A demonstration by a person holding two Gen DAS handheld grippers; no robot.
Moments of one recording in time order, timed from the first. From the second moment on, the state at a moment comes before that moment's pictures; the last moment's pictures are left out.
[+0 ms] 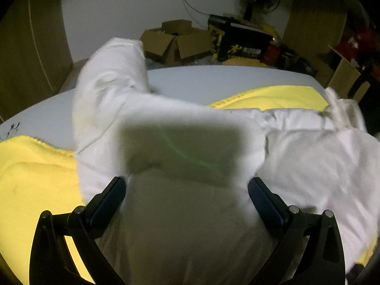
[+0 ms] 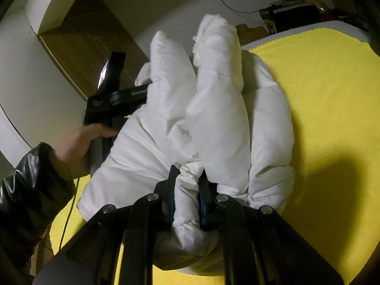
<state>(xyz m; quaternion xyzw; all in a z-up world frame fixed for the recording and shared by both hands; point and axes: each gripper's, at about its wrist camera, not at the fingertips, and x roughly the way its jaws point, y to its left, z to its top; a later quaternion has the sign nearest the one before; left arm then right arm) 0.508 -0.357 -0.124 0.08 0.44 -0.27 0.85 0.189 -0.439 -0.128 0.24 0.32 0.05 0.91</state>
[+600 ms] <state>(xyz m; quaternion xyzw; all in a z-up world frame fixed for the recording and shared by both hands) 0.476 -0.219 -0.047 0.05 0.41 -0.21 0.88 0.326 -0.415 -0.074 0.17 0.41 -0.13 0.89</state>
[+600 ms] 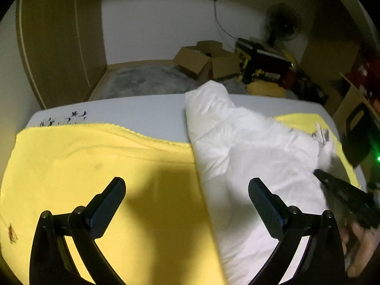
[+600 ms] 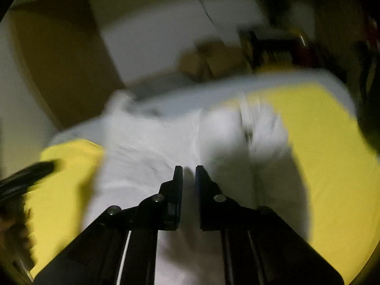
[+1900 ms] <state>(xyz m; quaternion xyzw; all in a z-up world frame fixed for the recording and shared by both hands) 0.479 -0.149 -0.086 -0.08 0.50 -0.22 0.83 0.205 -0.484 -0.145 0.40 0.37 0.03 0.84</state>
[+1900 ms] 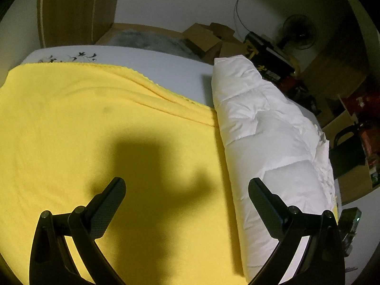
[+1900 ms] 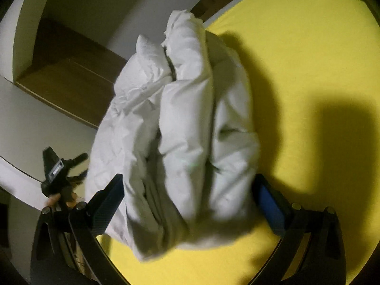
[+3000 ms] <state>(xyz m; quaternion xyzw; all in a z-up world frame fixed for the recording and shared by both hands) 0.561 -0.279 -0.120 -0.13 0.49 -0.39 0.77 0.208 -0.449 -0.145 0.28 0.32 0.06 0.91</state>
